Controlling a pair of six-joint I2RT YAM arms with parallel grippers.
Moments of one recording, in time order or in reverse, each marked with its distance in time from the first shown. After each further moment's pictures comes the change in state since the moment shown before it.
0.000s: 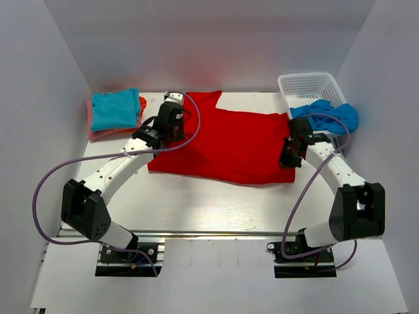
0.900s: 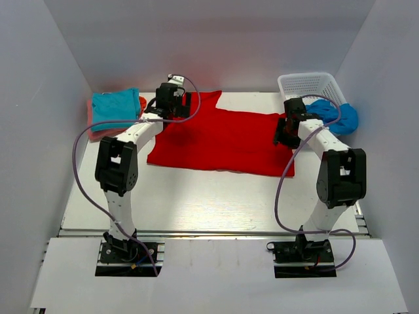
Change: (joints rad) left arm 0.208 0.492 0.271 0.357 0.138 0.277; right arm -0.039 0.351 0.309 0.070 0.093 -0.078
